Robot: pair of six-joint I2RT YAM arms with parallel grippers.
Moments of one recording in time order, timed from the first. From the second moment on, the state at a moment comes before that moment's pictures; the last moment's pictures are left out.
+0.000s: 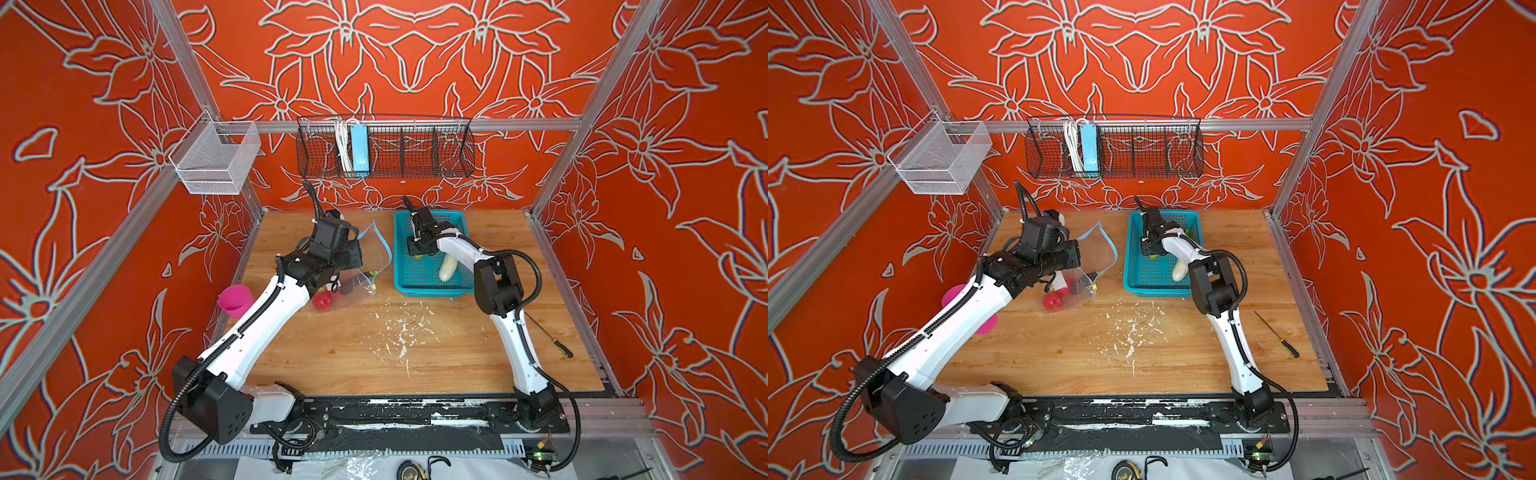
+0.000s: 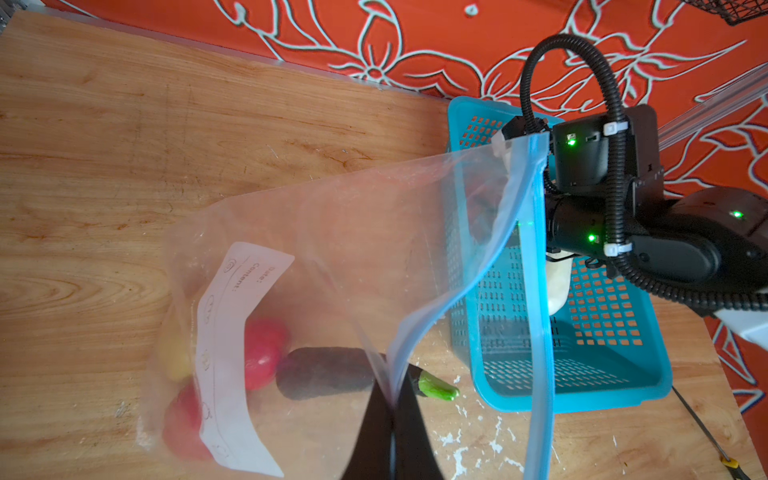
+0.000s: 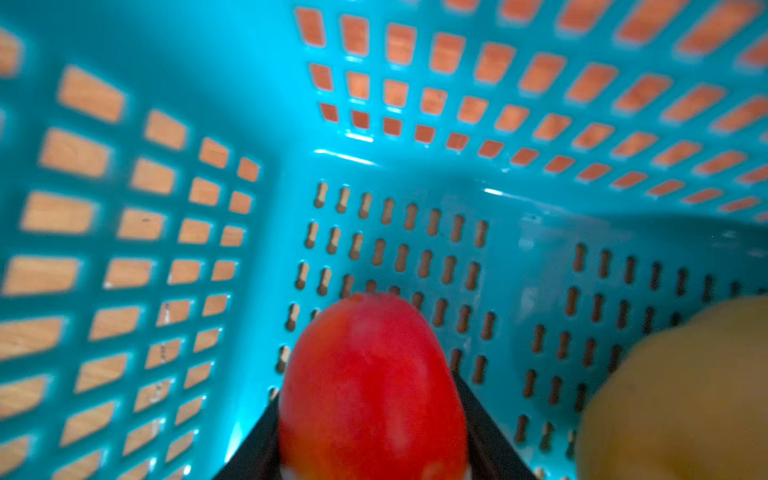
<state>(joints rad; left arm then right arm) -0.41 1.32 1.30 -0.68 -0.15 -0.50 0.43 2.46 2.10 -0.65 0.04 0.25</state>
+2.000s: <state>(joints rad) -0.41 1.30 1.29 -0.67 -0.13 -0.51 0.42 1.85 1.34 -0.21 -0.16 0.51</state>
